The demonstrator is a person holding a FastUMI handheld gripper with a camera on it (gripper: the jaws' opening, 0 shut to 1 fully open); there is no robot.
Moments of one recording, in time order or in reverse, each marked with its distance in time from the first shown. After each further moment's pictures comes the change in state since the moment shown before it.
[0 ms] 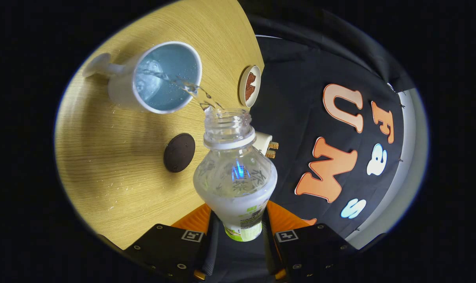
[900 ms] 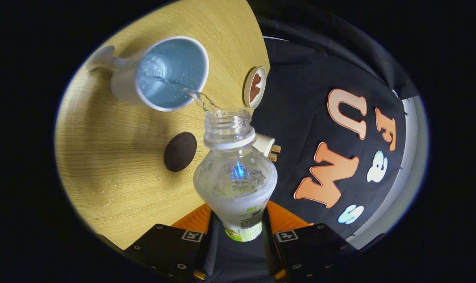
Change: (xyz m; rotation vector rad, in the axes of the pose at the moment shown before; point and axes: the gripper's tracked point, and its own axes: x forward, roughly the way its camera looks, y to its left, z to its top) arm 0.003 -0.003 0.002 -0.049 -0.009 0.017
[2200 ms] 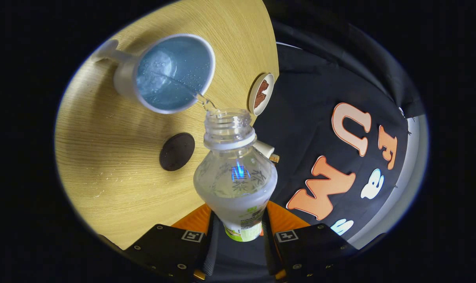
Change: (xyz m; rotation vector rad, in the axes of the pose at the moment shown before) arm 0.006 -0.018 0.016 -0.120 -0.038 -0.008
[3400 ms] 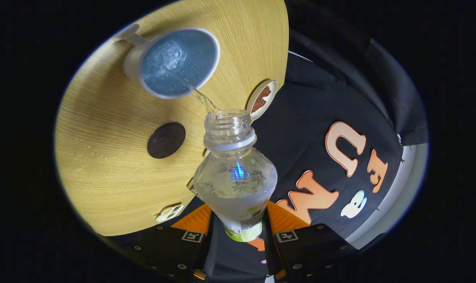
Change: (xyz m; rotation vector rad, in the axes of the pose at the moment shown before) arm 0.002 -0.027 0.002 -0.179 -0.031 -0.058
